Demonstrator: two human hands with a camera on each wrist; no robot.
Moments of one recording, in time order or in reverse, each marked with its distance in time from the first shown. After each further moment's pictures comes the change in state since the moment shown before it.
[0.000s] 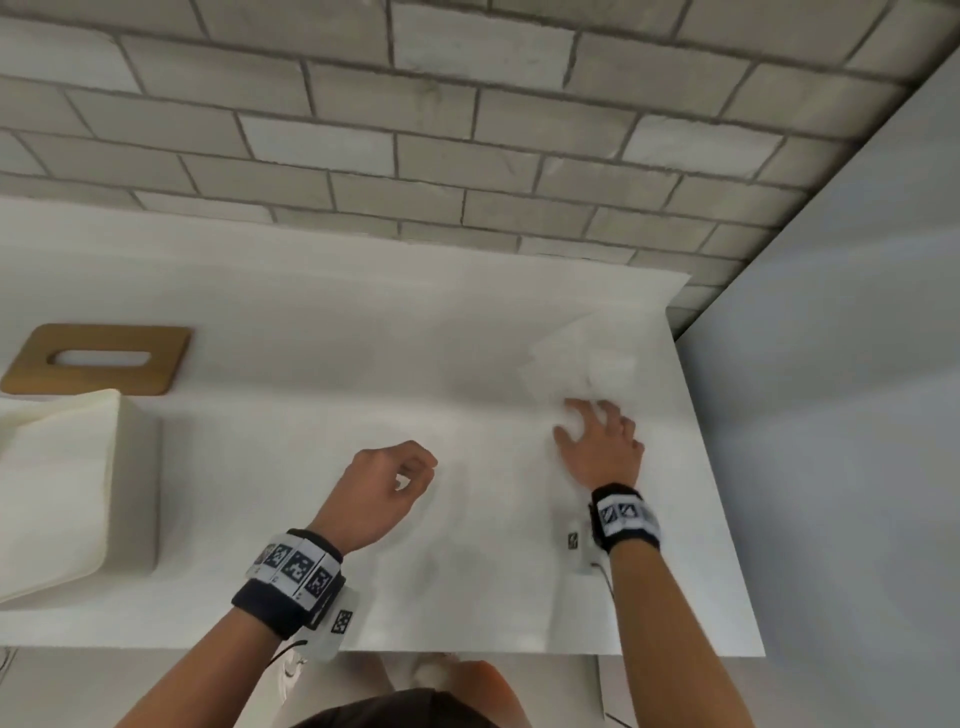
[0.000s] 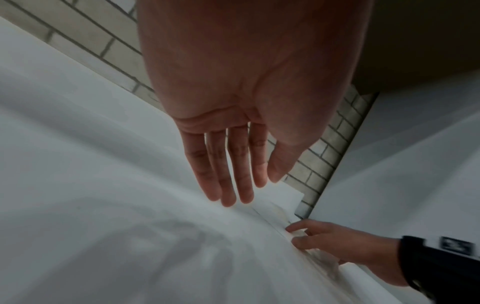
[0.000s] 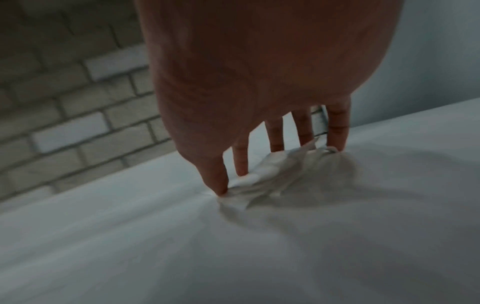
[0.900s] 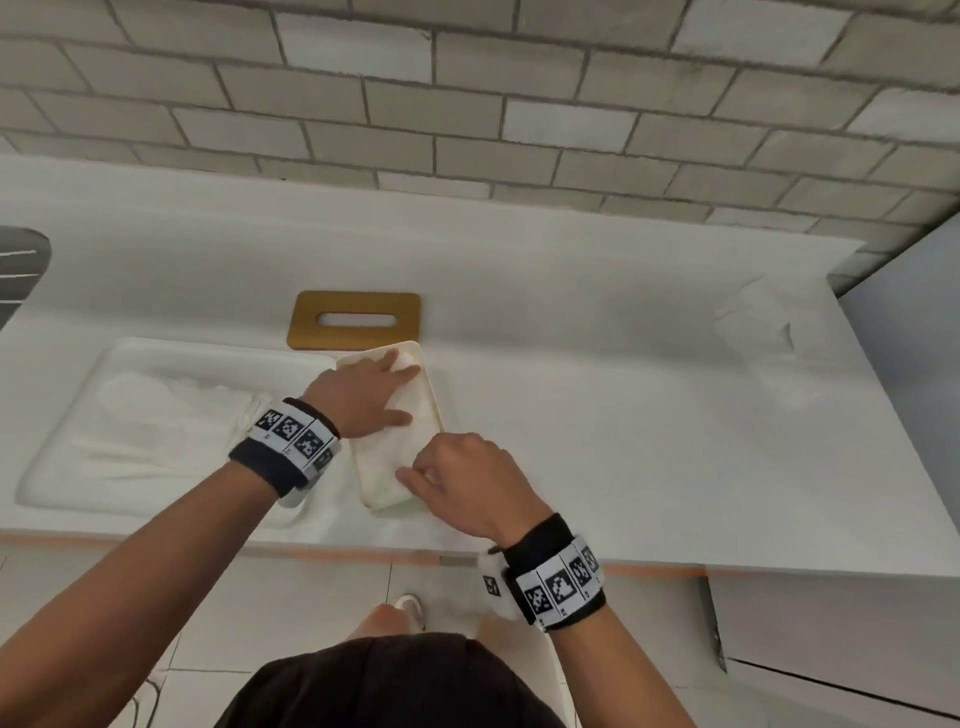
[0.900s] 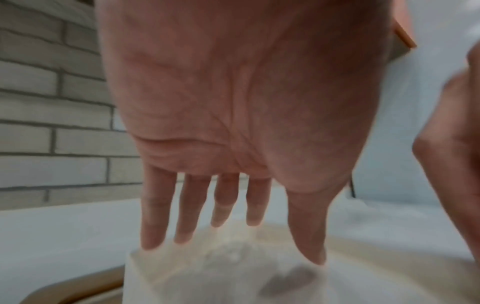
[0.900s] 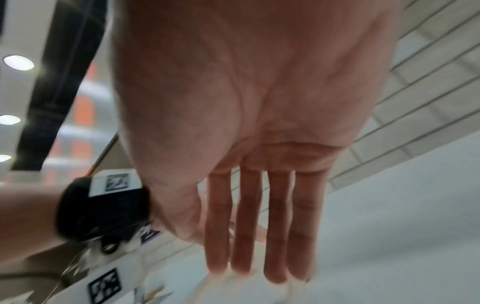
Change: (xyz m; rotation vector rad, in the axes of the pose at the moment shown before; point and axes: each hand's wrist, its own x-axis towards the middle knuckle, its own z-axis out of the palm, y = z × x) left_hand -0.087 -0.181 -0.329 0.866 -0.391 -0.126; right_hand -0.309 -0.463 0.039 0.123 -0.333 -0.714
